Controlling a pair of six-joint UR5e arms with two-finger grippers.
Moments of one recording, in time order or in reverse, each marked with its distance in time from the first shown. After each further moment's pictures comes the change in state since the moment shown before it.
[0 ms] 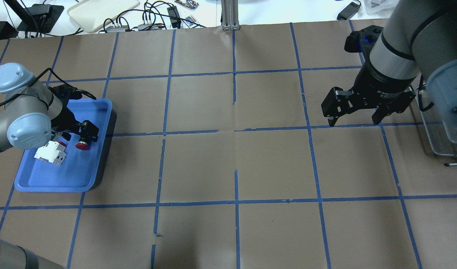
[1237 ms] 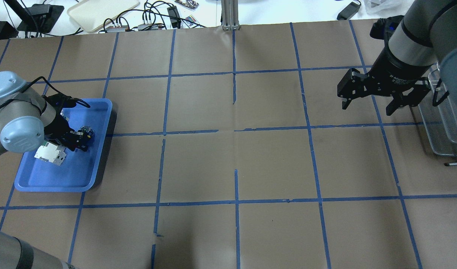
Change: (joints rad) left arm 0.056 -0.016 -0.003 -0.029 -0.002 0.037; right arm -0.091 0.035 -0.013 -0.070 0.009 0.129
